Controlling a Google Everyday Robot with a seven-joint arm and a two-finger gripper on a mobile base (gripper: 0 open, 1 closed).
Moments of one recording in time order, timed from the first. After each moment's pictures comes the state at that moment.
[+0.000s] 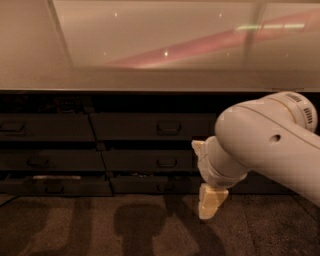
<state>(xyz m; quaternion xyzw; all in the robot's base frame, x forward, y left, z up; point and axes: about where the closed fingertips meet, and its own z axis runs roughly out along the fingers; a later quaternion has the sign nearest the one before) 0.414 -0.104 0.770 -0.70 0.69 -0.05 0.16</state>
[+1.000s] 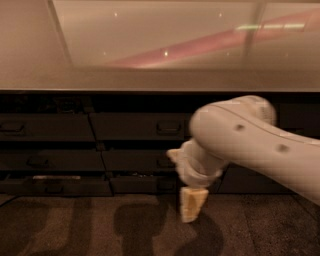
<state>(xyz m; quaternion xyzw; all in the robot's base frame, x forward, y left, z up) 0.417 -0.060 0.738 -0.76 0.63 0.01 0.15</state>
